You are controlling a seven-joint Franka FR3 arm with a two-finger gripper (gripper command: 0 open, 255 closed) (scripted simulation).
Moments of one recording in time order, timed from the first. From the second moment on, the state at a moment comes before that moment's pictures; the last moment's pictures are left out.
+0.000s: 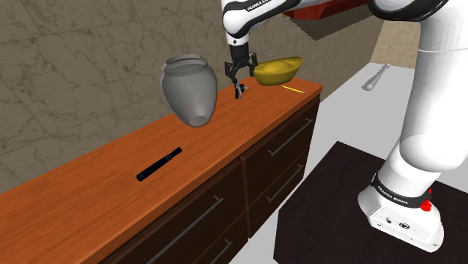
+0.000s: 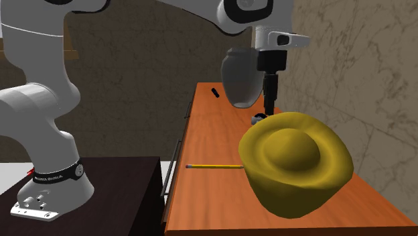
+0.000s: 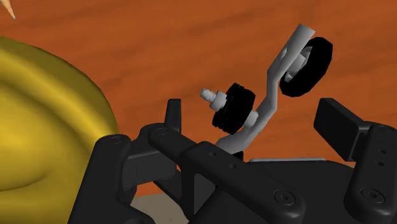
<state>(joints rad) -0.03 0.27 0.06 -1.62 -0.13 1.90 0.35</state>
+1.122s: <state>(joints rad) -0.03 0.37 0.06 -1.59 -0.15 1.97 0.36</state>
